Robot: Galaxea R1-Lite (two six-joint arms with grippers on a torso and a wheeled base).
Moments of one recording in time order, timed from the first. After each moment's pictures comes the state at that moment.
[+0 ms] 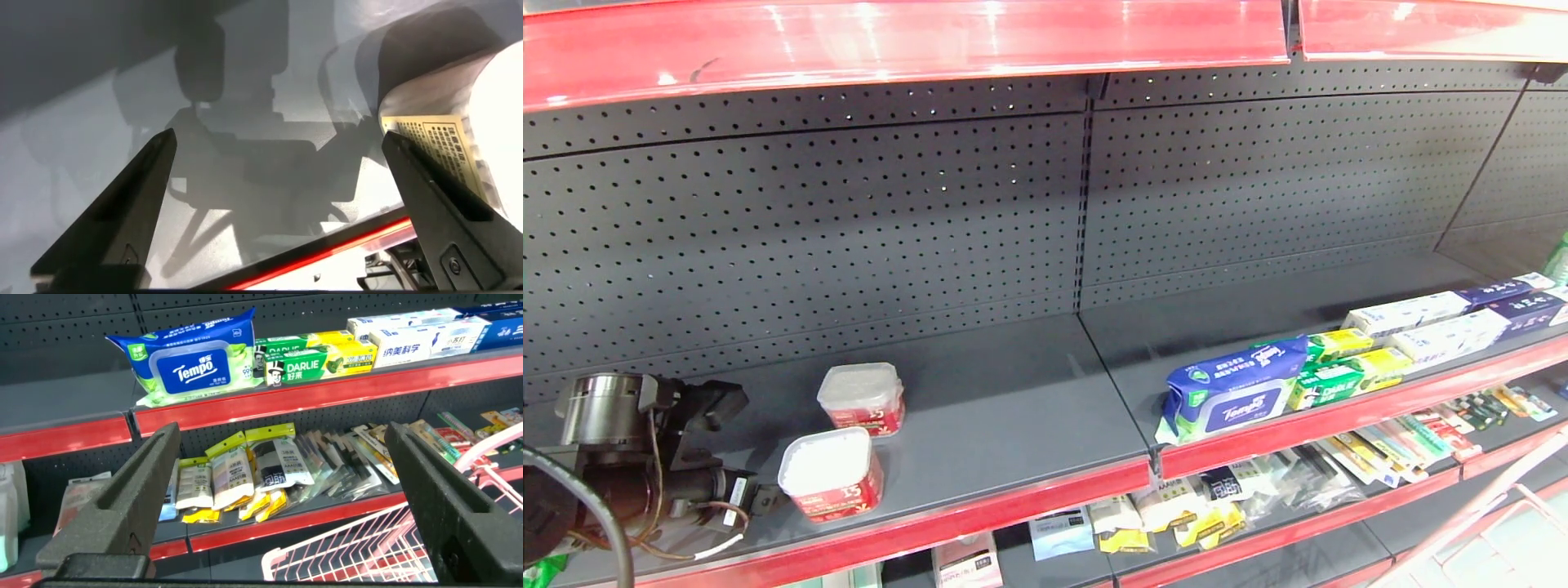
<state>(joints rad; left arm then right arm) 0.16 1.76 -0.38 -0.47 -0.16 0.27 0.00 0.00 0.00 0.00 0.00 0.00</state>
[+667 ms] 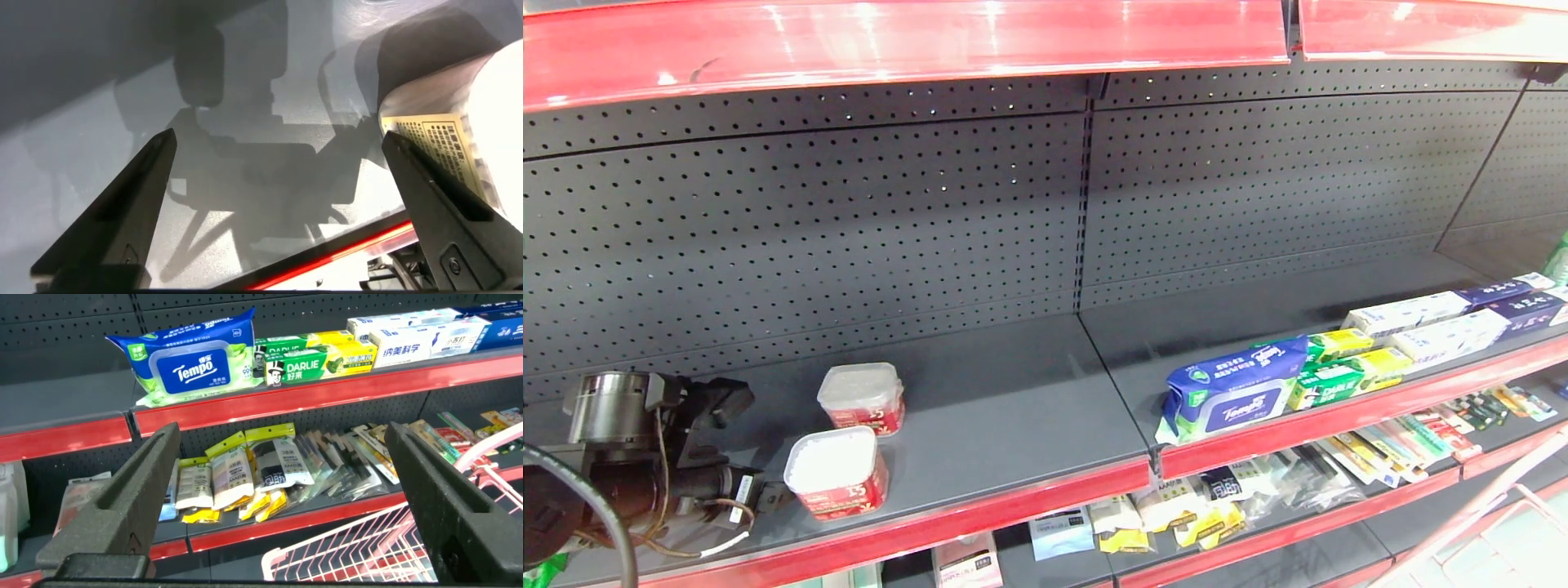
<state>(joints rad) 0.14 1.77 -0.39 -0.49 -0.16 0.27 0.00 0.00 0.00 0.00 0.00 0.00</state>
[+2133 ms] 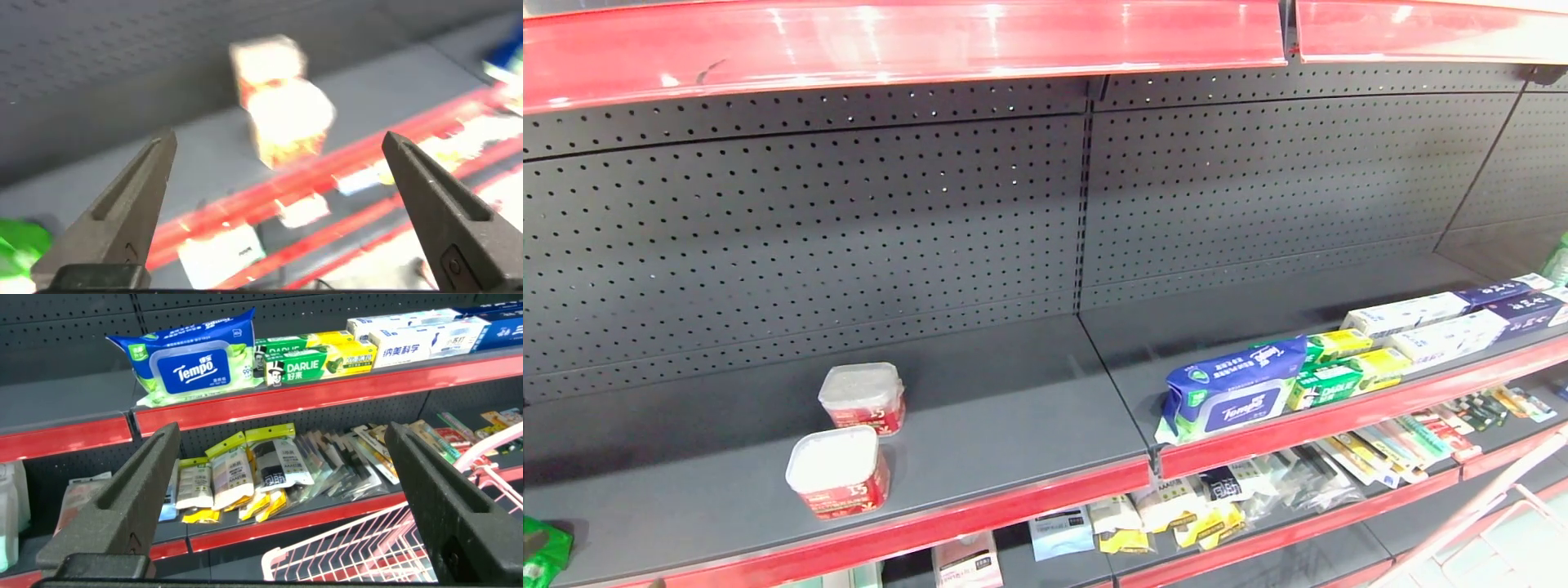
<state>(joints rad) 0.19 0.41 -0.21 0.03 -0.38 0.10 0.00 0.00 0.00 0.00 0.00 0.00</state>
